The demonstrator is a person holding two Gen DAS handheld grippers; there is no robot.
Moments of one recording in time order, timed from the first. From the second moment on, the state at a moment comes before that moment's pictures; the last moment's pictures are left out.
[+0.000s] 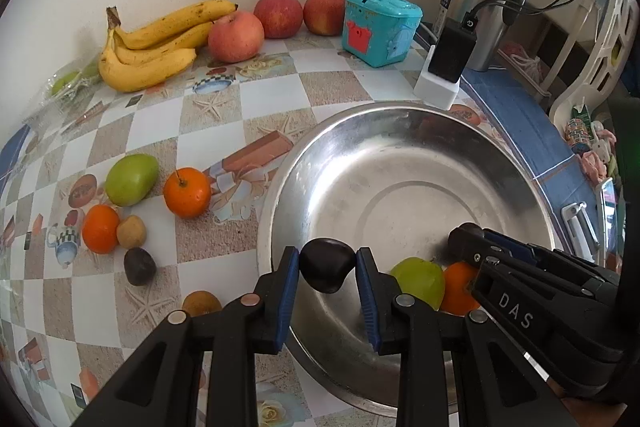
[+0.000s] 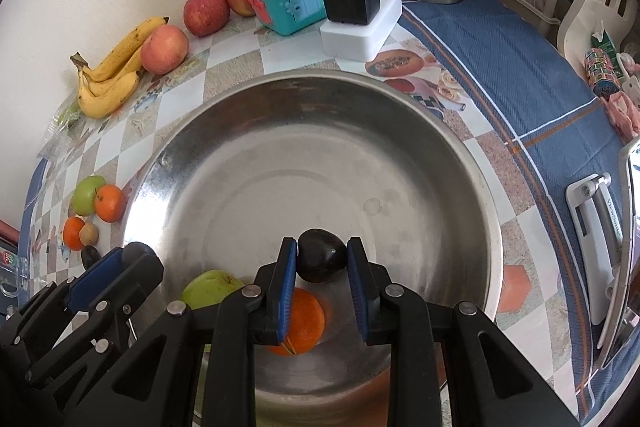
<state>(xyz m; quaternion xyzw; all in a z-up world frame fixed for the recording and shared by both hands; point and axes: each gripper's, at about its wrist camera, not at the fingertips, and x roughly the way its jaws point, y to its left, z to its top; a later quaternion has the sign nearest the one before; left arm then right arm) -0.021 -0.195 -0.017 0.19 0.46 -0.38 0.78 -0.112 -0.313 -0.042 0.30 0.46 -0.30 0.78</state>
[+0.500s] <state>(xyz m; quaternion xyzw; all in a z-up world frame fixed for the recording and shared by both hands) -0.022 -0.196 -0.019 0.20 0.47 -0.38 0.78 -0.111 -0.313 -0.041 0.30 0.46 -0.30 0.78</state>
